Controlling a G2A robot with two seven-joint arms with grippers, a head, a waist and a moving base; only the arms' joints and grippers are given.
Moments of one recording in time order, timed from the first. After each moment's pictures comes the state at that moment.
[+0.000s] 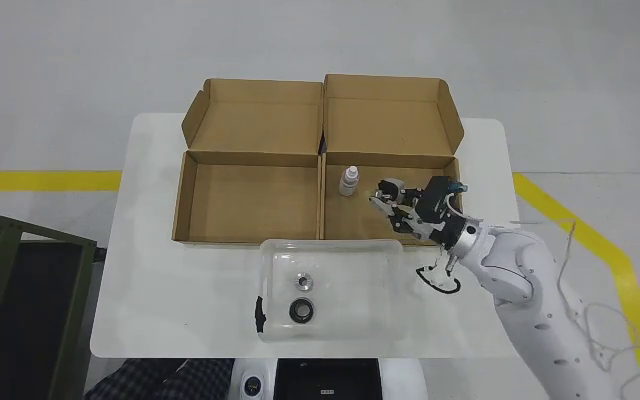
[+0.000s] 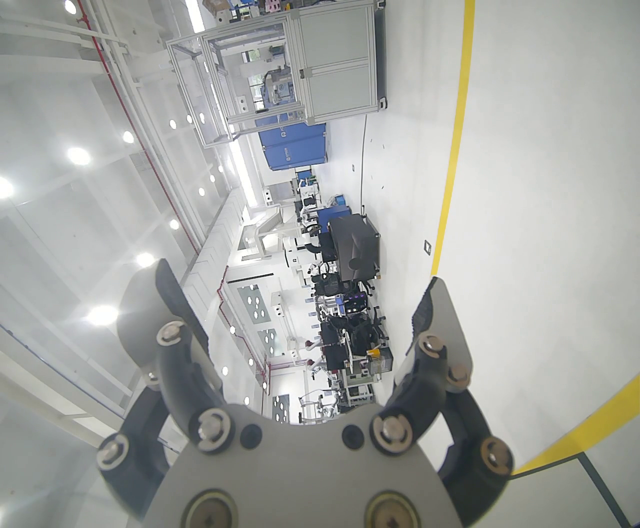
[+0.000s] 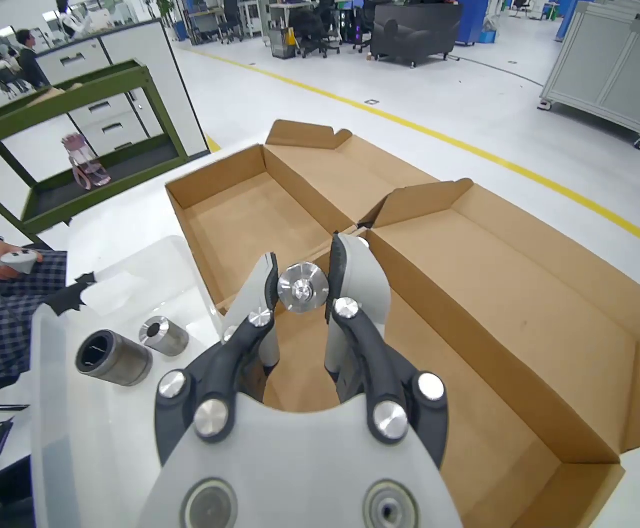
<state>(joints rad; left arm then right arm) -0.01 -0.37 -0.75 -1.25 2.03 -0.40 0.22 -1.26 -1.05 1.30 -1.85 -0.99 -0.62 0.26</state>
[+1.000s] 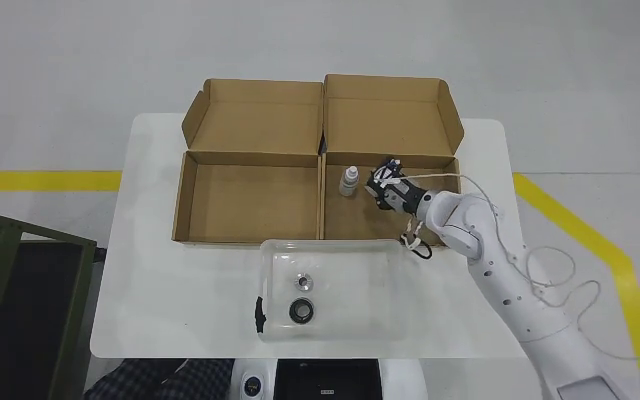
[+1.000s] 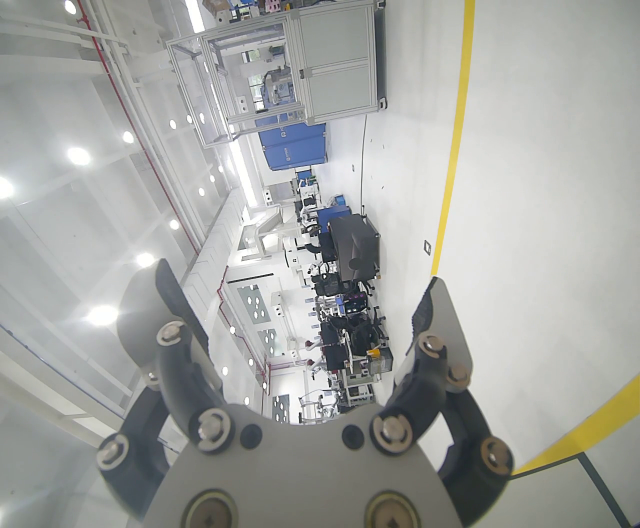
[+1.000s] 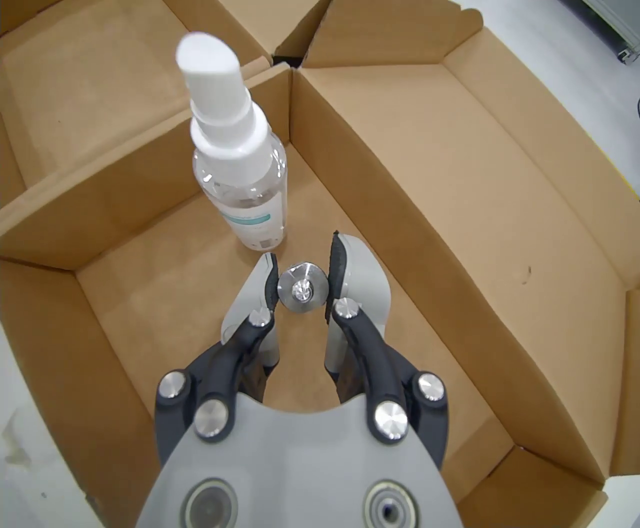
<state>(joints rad) -0.01 -0.37 -0.75 -1.25 2.03 -0.40 0.22 -0.92 -1.12 1.02 -1.45 -1.21 -0.49 0.43</state>
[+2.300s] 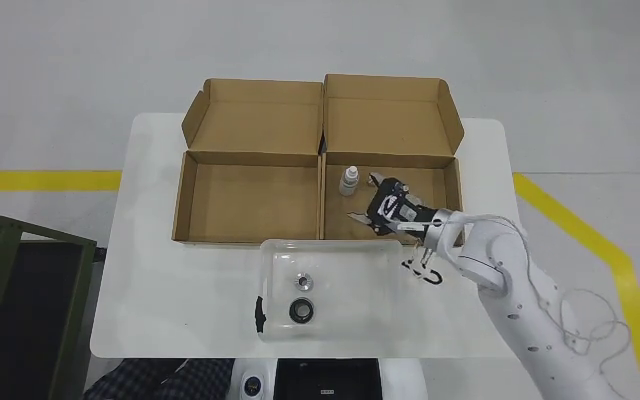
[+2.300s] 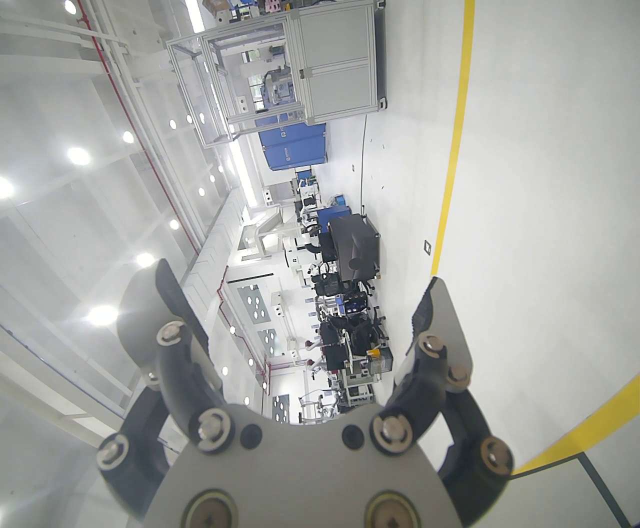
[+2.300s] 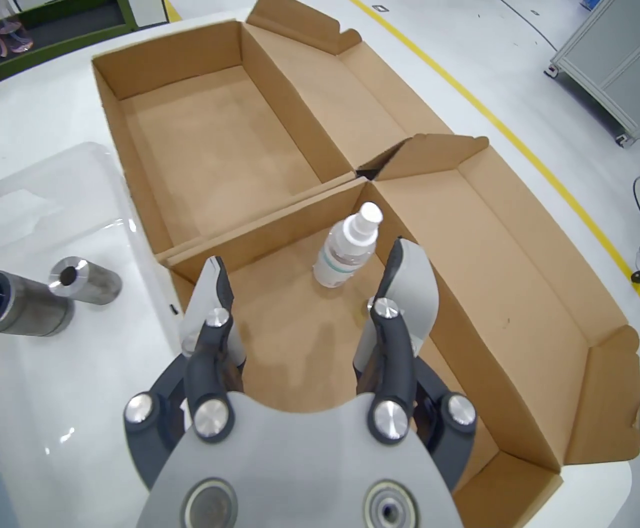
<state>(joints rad) -0.01 -0.37 -0.75 -1.25 2.03 -0.40 0.22 -1.18 -1.08 1.19 -1.90 -1.18 -0.60 0.47</state>
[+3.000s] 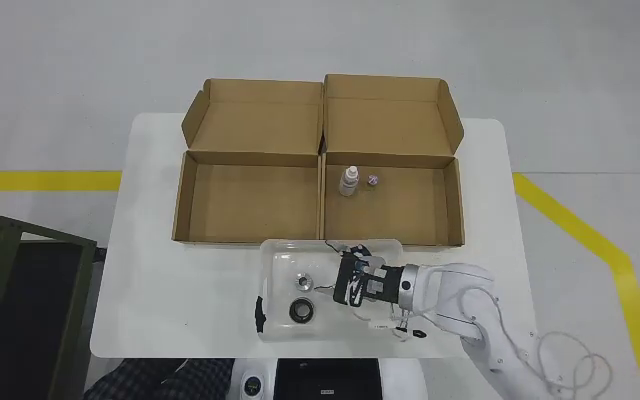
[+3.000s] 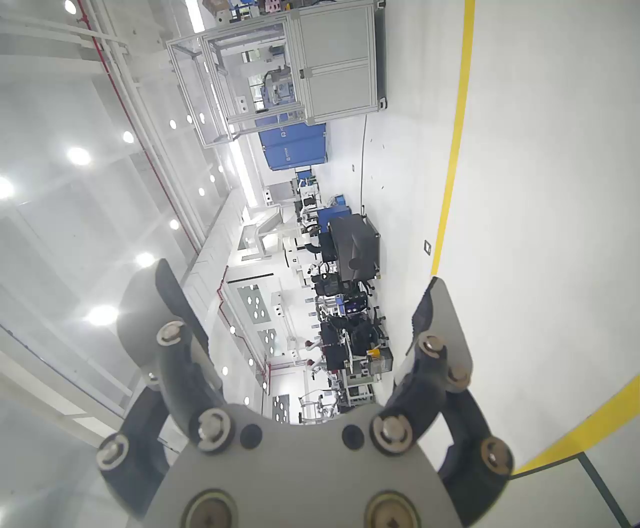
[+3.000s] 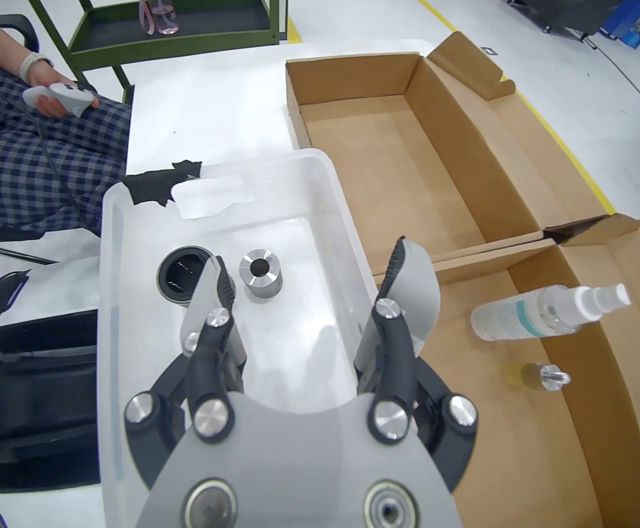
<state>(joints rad) -0.01 -0.37 -0.75 -1.25 2.03 -0.40 0.22 -1.33 -1.07 1.05 -2.01 -1.29 -0.72 0.39</state>
